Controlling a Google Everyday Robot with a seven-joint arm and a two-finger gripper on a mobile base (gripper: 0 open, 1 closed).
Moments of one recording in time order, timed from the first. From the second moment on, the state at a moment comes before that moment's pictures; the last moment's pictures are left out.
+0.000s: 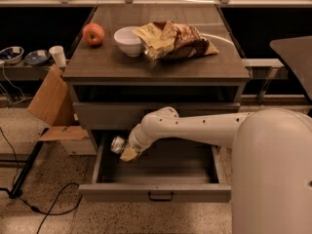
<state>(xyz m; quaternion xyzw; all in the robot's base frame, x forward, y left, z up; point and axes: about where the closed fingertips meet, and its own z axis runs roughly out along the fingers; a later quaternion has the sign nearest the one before) 0.624 0.109 0.496 -0.60 0.75 0.15 0.25</state>
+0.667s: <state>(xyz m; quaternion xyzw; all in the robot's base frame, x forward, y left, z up) 0.627 0.079 0.465 -0.55 0.79 0.15 0.24</state>
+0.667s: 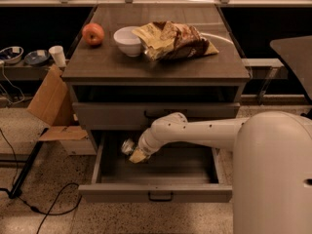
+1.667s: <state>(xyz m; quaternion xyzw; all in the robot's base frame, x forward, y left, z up) 0.634 0.050 0.437 -0.50 0.82 0.17 0.23</state>
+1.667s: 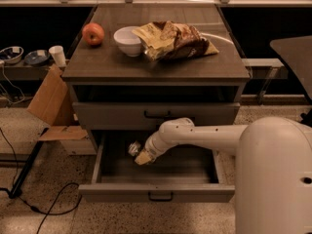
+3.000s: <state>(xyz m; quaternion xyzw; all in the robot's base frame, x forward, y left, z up) 0.631 0.037 0.427 -0.48 0.83 0.18 0.22</state>
